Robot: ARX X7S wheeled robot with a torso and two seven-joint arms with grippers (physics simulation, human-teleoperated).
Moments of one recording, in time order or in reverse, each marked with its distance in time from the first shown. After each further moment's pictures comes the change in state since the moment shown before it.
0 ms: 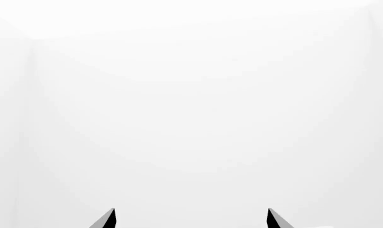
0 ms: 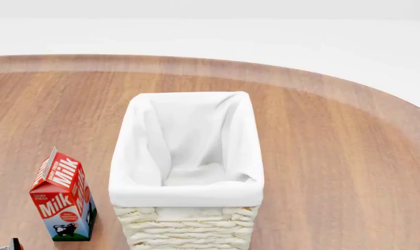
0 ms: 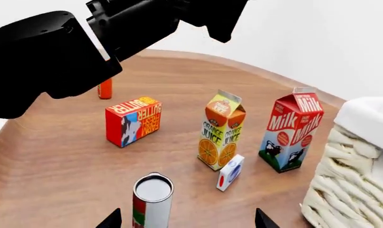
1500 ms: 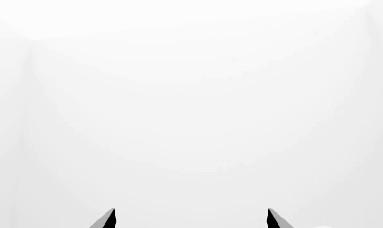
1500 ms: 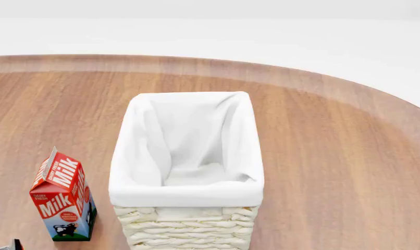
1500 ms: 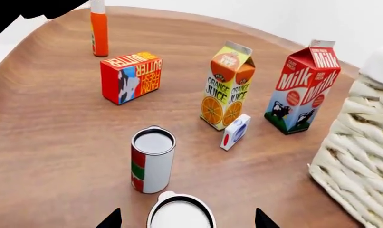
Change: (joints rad) left arm -0.003 -0.017 0.019 0.001 0.005 0.001 -0.023; right arm 0.040 -0.059 -0.067 0.139 -0.121 0.022 0.016
